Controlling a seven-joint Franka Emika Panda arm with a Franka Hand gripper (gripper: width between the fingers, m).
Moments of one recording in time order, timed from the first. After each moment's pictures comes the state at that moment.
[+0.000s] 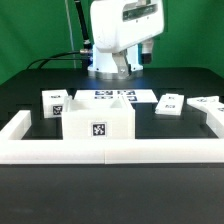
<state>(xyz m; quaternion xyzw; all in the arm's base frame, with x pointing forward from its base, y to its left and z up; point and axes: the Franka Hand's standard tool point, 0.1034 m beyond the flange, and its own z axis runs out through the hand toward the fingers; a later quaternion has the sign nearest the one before) 0.530 -0.001 0.114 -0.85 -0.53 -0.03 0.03</state>
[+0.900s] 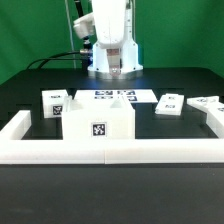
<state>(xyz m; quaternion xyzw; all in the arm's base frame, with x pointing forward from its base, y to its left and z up) 0.507 -0.042 0.104 -0.69 -0.72 -0.05 -0.03</state>
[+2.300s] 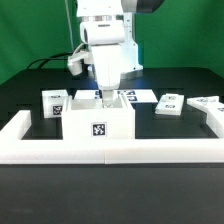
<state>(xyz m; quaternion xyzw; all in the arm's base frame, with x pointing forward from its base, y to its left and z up) 0.462 -0.052 0.027 -0.67 -0.74 -0.03 -0.01</state>
